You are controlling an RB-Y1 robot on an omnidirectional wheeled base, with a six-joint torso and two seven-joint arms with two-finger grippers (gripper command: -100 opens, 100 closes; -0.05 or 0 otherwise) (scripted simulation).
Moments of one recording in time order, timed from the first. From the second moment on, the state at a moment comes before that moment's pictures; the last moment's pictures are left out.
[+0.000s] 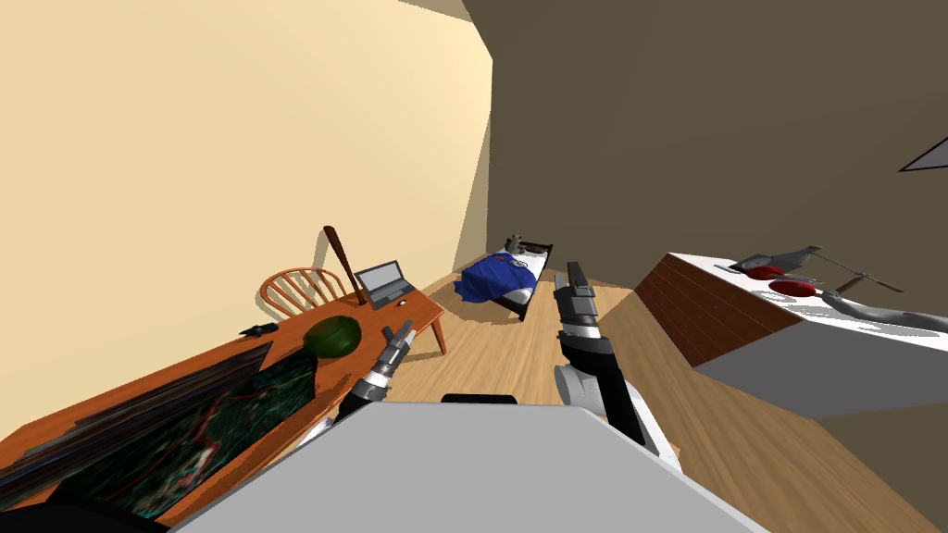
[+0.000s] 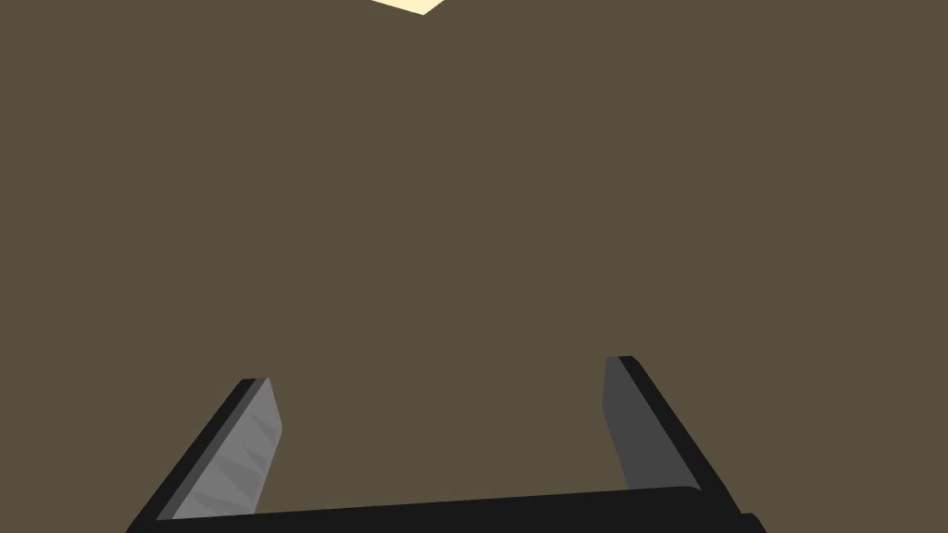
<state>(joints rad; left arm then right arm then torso) 0.64 0.43 -0.10 -1.91 -0.10 -0.52 0.16 0.47 0.01 0.02 -2.34 0.11 -0.38 0.11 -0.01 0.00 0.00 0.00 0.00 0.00</state>
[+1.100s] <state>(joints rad) 0.77 0.65 -0.18 -1.66 -0.11 -0.55 0.18 0.47 0.01 0.02 -2.34 0.11 -0.38 0.11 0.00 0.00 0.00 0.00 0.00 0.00</state>
